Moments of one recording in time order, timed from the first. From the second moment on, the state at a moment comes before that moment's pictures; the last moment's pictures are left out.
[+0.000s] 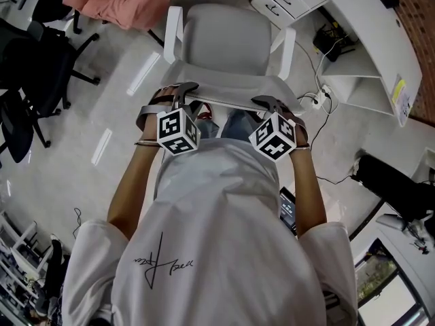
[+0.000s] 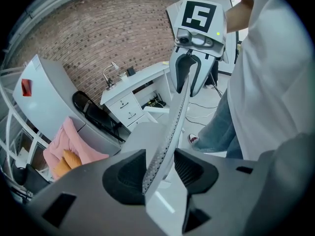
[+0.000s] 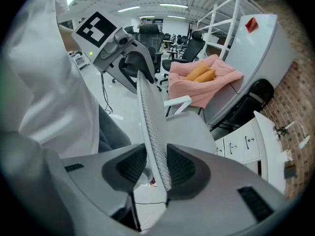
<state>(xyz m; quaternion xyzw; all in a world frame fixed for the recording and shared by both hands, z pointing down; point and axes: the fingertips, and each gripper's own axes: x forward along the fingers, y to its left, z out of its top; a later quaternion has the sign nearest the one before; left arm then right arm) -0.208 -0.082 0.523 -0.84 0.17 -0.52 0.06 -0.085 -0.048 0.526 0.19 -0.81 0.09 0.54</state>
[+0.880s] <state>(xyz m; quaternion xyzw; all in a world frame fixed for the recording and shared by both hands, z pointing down) -0.214 -0.080 0.523 -0.84 0.16 -0.52 0.08 -0.093 -0.036 0.524 0.19 -0.81 0.10 0.55</state>
